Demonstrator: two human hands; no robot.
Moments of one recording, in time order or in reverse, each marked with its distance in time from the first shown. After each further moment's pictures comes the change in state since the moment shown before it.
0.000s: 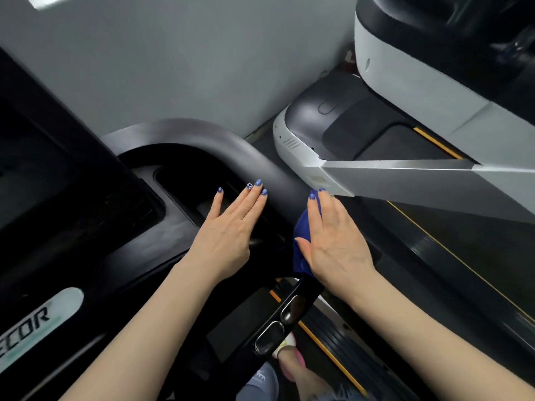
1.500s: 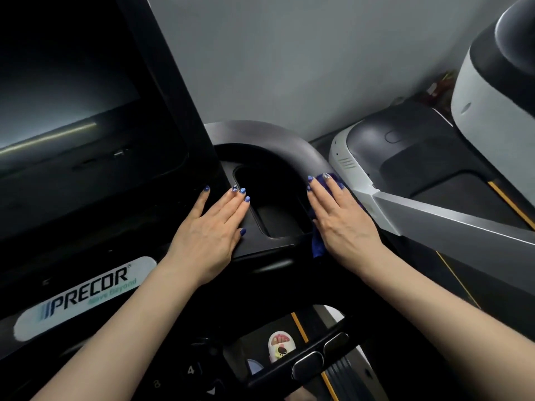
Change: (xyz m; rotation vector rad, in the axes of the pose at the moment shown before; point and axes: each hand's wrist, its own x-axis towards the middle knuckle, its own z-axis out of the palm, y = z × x) left_hand -0.075 -0.095 -0.011 0.298 0.154 -0.246; right_hand 0.117 -0.050 0.011 -0.173 0.216 -0.515
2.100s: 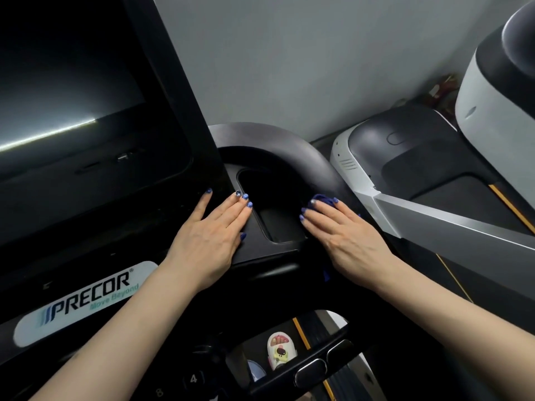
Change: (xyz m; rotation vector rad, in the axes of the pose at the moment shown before) left_hand -0.001 -0.006 0.001 0.036 0.026 0.033; right_hand -0.016 0.004 -0.016 0.107 -0.012 -0.238
